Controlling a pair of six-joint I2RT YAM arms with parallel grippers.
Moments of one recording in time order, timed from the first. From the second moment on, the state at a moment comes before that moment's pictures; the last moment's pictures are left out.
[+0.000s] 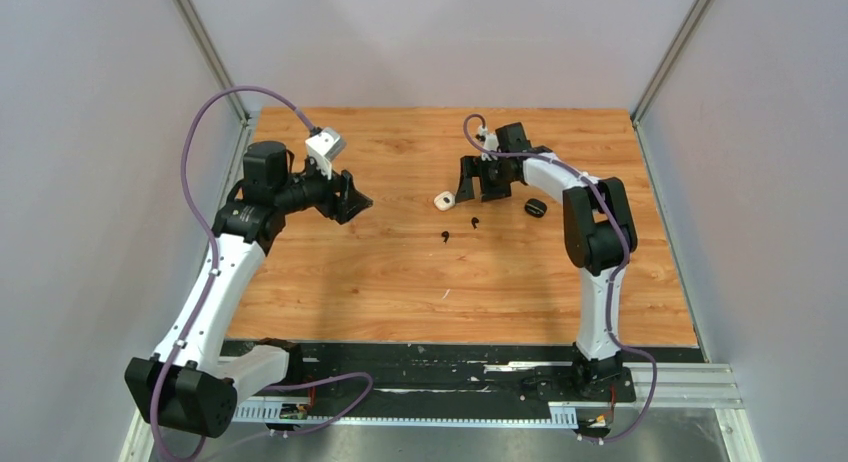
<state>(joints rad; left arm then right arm) -0.19 1.09 1.09 -0.49 0.65 0.13 0.29 2.15 1.58 -0.43 -0.48 0.16</state>
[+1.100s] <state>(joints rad) -0.14 1.14 1.03 -0.44 0.63 0.08 0.08 1.93 1.41 -0.67 -0.34 -0.54</state>
